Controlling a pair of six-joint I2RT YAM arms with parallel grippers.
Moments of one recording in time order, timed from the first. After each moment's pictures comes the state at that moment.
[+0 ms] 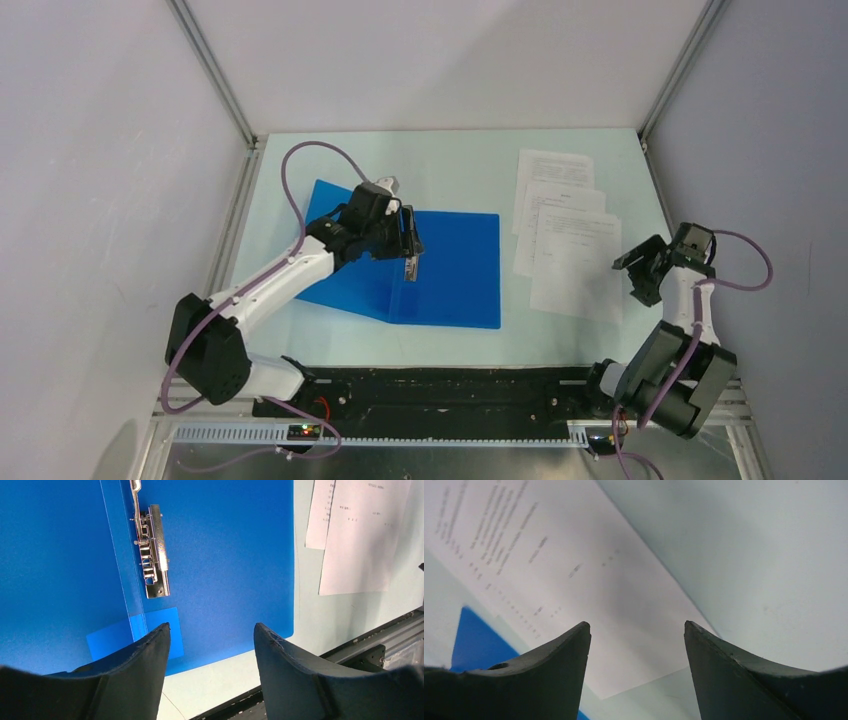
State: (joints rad) left arm -0.59 1.37 1.06 -0.51 0.06 -0.60; right arm -0.50 1.18 0.74 -0.55 -0.18 0.53
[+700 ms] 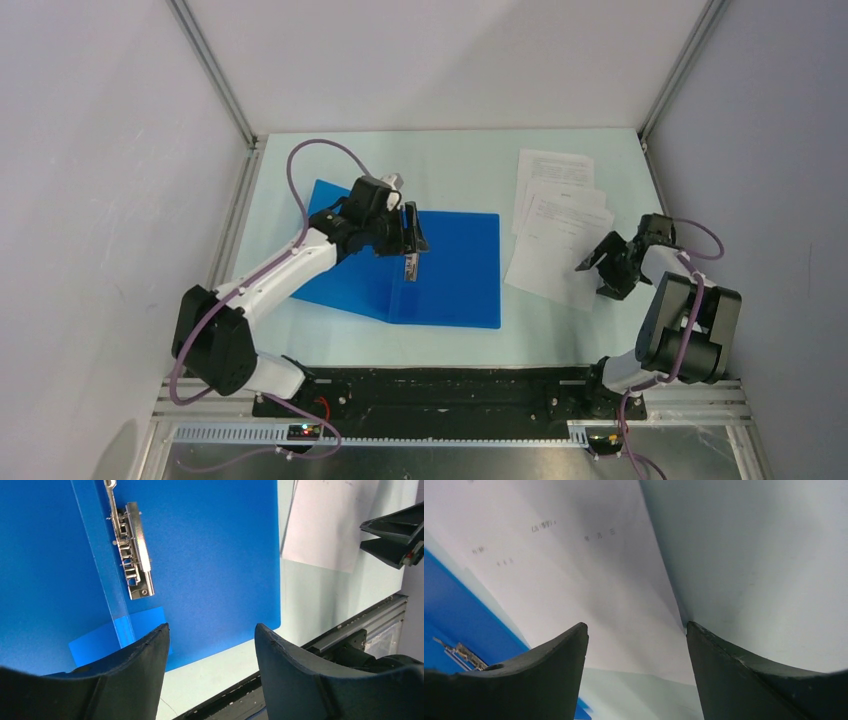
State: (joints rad) left arm -0.56 1.41 1.09 -0.52 0.17 -0.59; right arm -0.37 1.47 0.76 -0.46 -0.28 0.47
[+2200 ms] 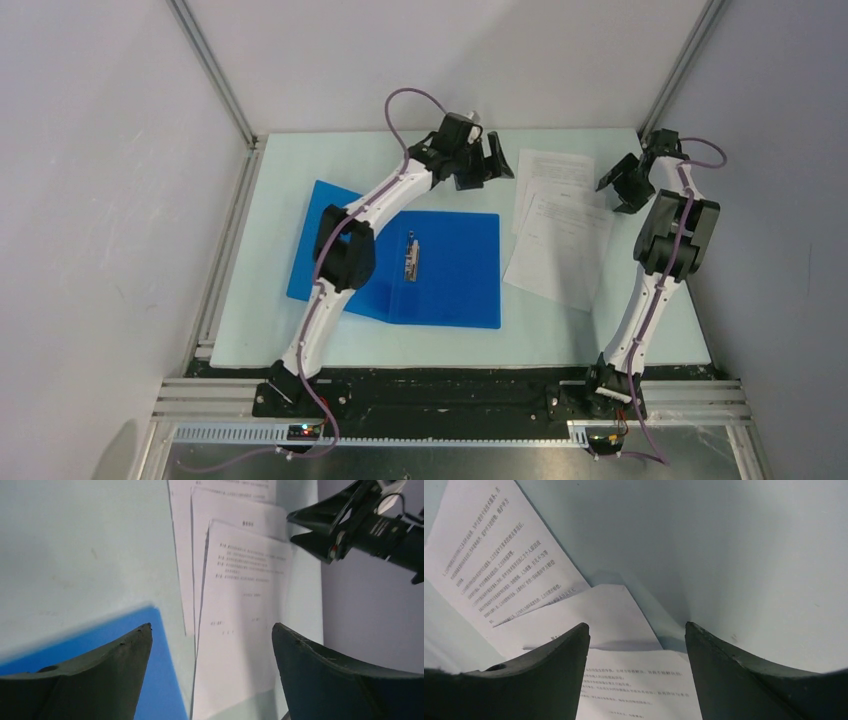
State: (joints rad) left arm -0.62 2.37 2.22 -0.50 0.27 -0.71; right arm -0.33 2.28 1.89 -0.67 -0.18 0.53
